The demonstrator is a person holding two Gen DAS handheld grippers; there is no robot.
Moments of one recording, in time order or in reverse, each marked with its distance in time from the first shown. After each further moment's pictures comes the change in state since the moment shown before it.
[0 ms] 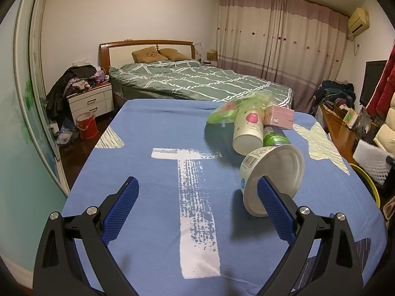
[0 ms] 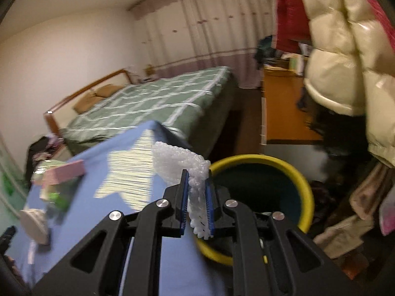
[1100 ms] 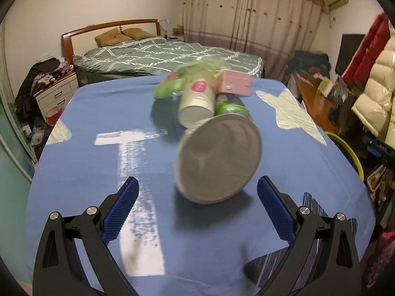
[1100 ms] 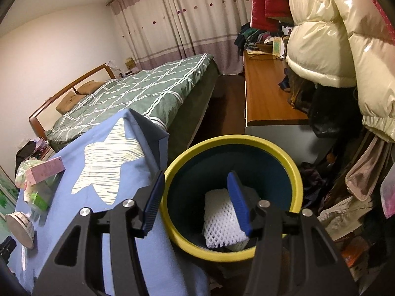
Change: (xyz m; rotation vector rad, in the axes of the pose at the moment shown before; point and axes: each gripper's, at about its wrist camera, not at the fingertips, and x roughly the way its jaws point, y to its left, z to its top) left arm 0.027 -0.054 0.000 0.123 0.167 -0.159; right arm 0.019 -0.020 -0.016 0.070 0.057 -0.047
